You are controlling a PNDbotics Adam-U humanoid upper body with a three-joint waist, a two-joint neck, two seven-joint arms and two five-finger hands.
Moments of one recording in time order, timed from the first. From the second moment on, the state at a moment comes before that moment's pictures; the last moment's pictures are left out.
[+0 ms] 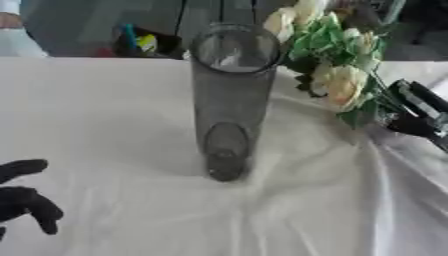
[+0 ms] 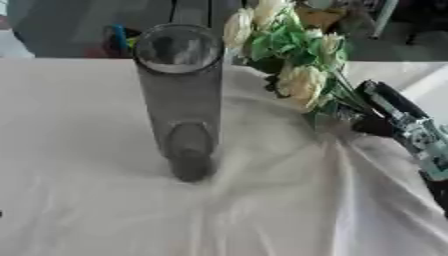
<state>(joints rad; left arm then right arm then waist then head) -0.30 0.11 -0.05 -1.98 0.05 -0.40 -0.43 -0.70 -0.86 -0.07 -0.99 0.32 -0.61 0.06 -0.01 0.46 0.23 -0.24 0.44</state>
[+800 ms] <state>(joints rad) -0.30 0.11 -0.05 -1.98 0.05 -0.39 -0.44 -0.69 -0.88 -0.09 -1.14 -0.03 -0.47 0.04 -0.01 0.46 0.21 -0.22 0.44</state>
